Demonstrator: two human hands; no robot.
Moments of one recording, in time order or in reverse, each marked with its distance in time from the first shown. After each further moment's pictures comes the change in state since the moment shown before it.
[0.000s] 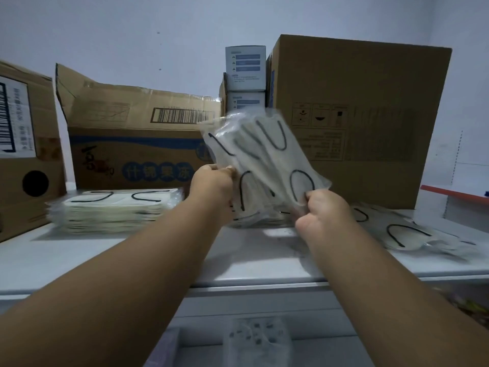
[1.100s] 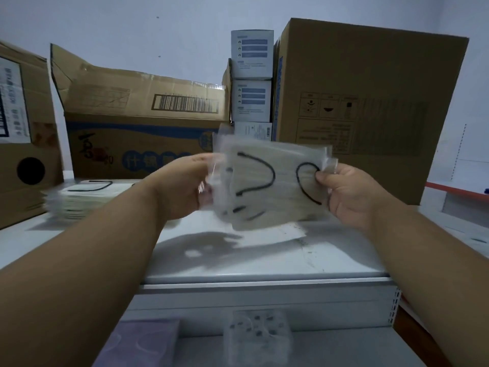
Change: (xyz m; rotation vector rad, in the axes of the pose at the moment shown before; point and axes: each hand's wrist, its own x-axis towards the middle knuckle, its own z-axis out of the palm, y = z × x) left_hand 0.007 0.025 -0.074 0.153 -0.764 -0.013; right_hand -0.008 -0.045 -0.029 -0.584 -0.461 -0.267
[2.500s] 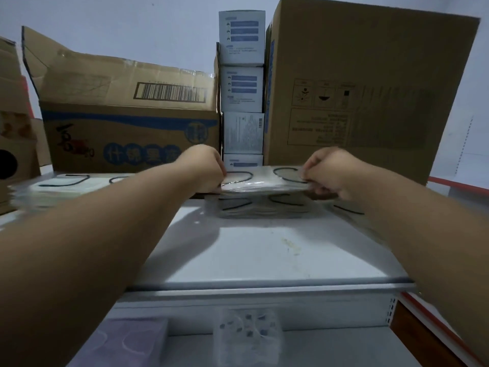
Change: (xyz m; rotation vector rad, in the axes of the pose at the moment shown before) left_hand 0.067 -0.008 0.028 1.093 0.494 -0.170; right_hand 0.046 -0.018 -0.001 -0.784 0.106 0.066
